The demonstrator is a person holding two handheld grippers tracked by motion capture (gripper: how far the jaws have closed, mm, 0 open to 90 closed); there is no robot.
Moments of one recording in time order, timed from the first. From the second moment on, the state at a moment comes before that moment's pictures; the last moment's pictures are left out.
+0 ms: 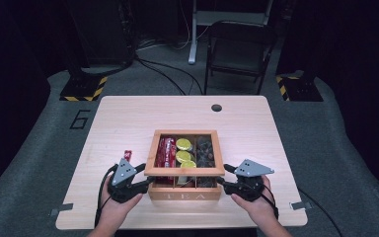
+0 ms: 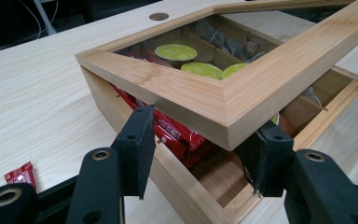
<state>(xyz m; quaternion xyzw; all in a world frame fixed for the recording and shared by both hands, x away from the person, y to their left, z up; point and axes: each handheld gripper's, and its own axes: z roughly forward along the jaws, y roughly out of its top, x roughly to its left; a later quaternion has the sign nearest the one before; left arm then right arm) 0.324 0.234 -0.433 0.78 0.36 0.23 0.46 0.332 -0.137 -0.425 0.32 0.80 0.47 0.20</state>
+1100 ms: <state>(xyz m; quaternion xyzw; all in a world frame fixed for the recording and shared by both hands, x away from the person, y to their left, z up) 0.317 0.235 -0.460 0.79 0.37 0.20 0.44 0.322 -0.136 -0.447 0.32 0.81 0.45 0.18</state>
